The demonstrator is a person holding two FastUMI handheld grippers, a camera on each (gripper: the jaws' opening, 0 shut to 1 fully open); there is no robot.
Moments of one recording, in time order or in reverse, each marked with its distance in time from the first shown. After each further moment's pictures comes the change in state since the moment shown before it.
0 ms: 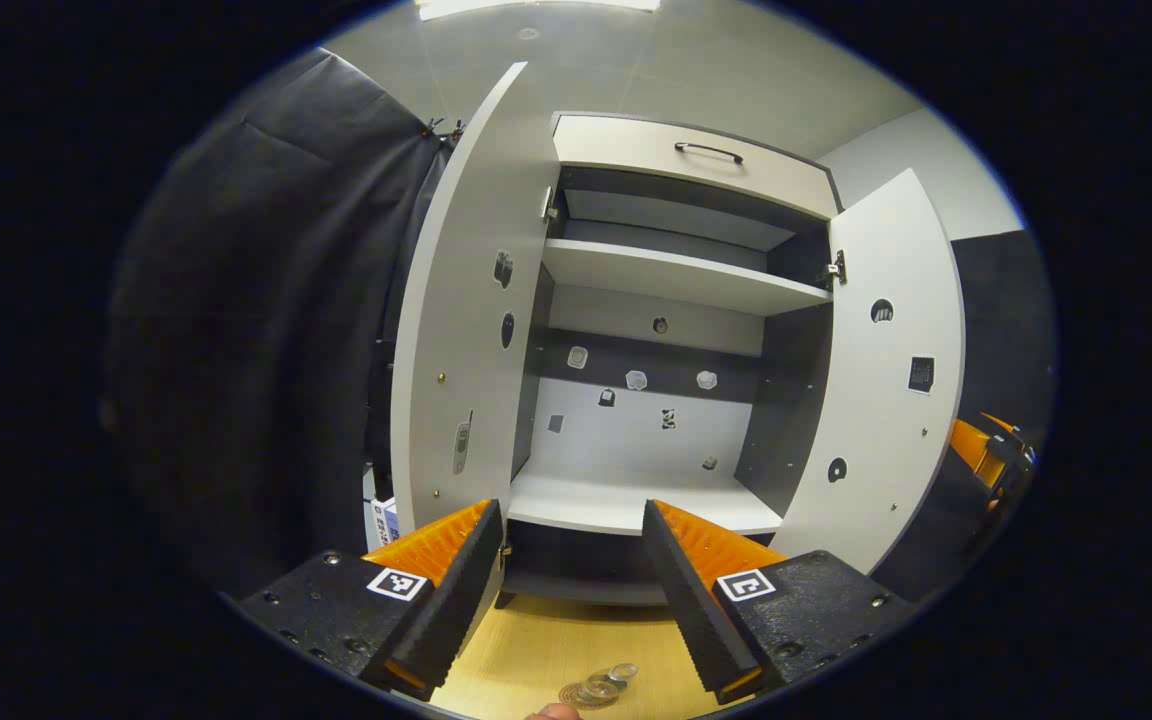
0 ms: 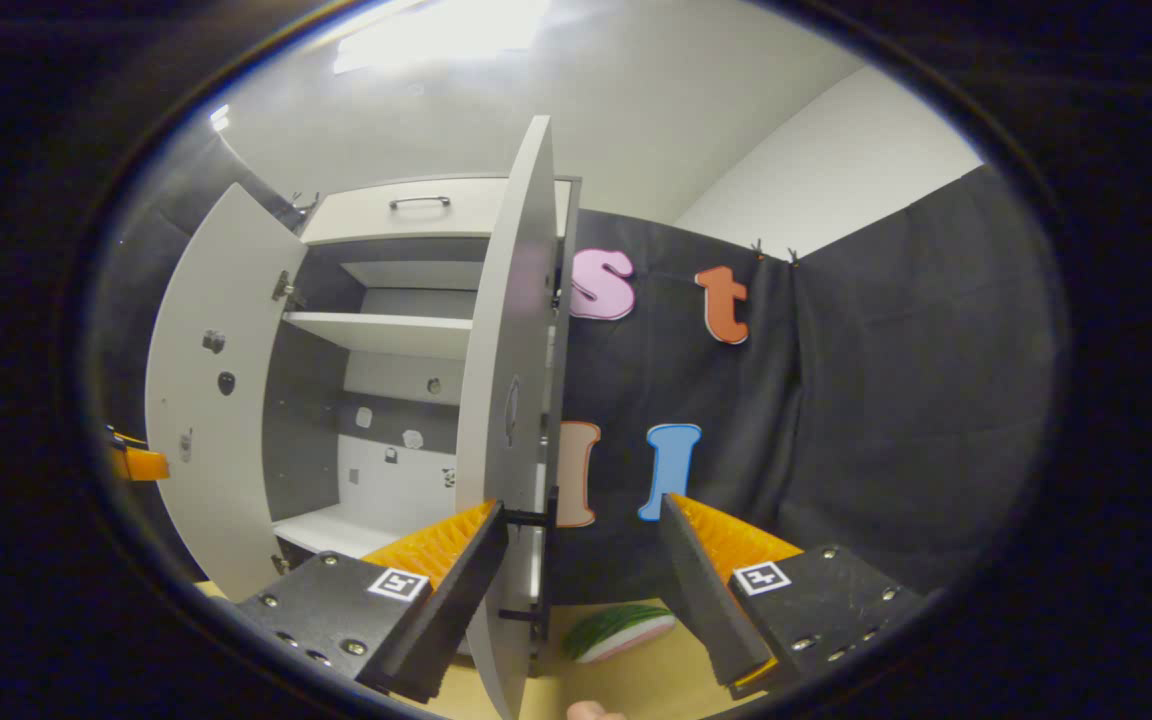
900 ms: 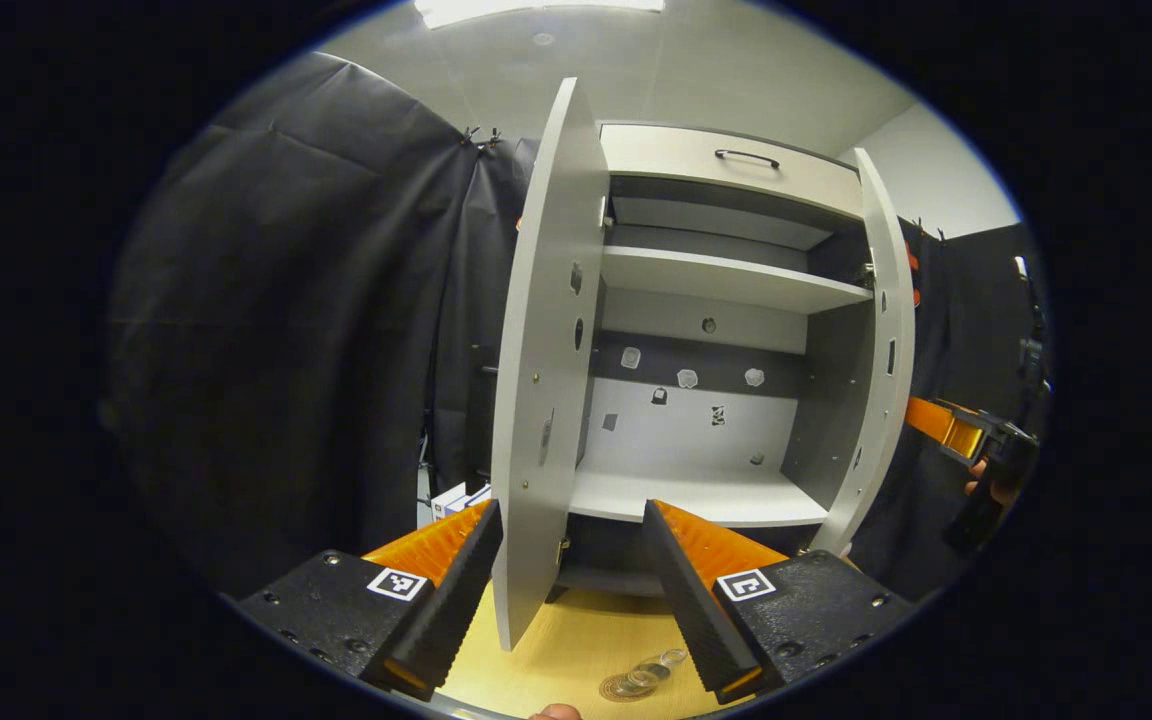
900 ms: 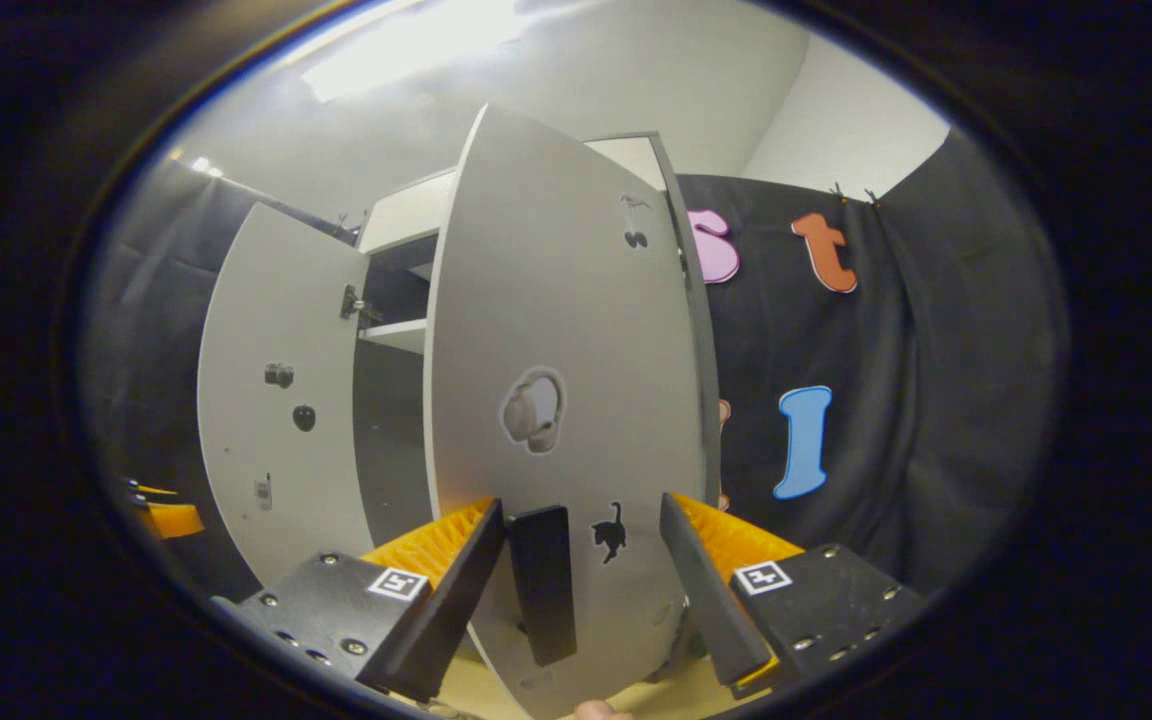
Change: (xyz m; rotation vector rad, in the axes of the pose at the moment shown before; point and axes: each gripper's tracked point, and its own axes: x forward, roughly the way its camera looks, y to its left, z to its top) left arm -0.025 0.048 -0.003 0.017 -0.010 0.140; right arm 0.057 0.111 -0.015 0.140 0.074 0.228
